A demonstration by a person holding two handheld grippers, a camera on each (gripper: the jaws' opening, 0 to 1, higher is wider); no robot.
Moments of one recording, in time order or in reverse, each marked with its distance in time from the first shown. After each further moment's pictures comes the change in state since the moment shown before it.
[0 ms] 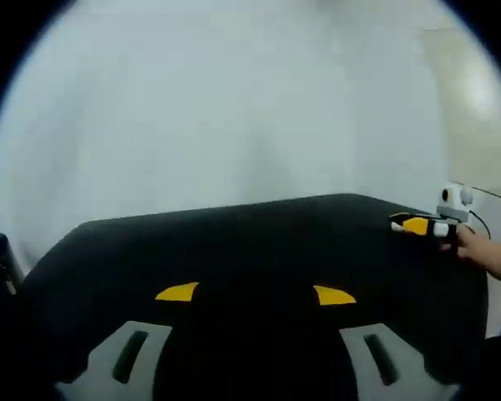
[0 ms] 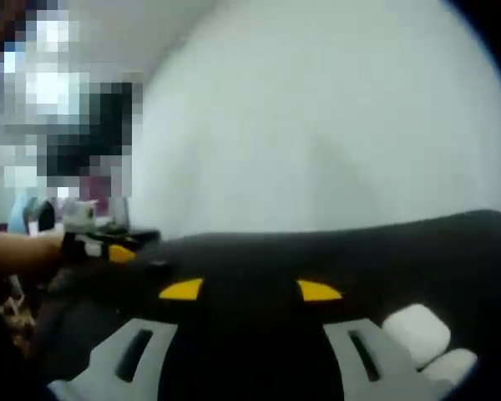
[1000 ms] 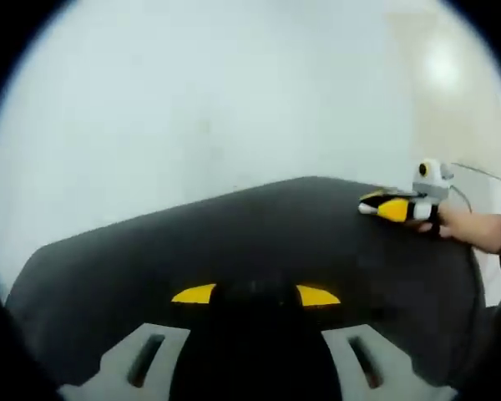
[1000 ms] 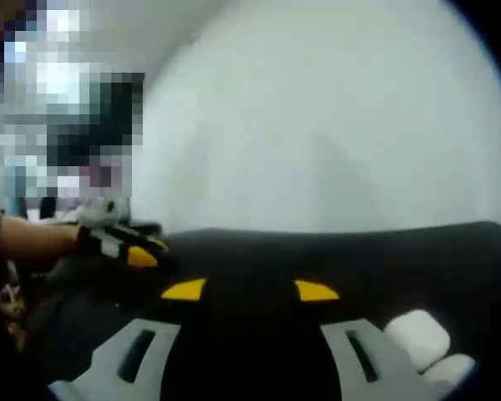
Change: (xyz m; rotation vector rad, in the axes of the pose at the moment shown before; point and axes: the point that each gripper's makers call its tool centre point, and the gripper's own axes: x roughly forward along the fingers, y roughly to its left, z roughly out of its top) left arm 0.036 -0.075 0.027 0.100 -0.028 -0.240; right arm 0.000 0.003 0.001 -0.039 0.004 0.012
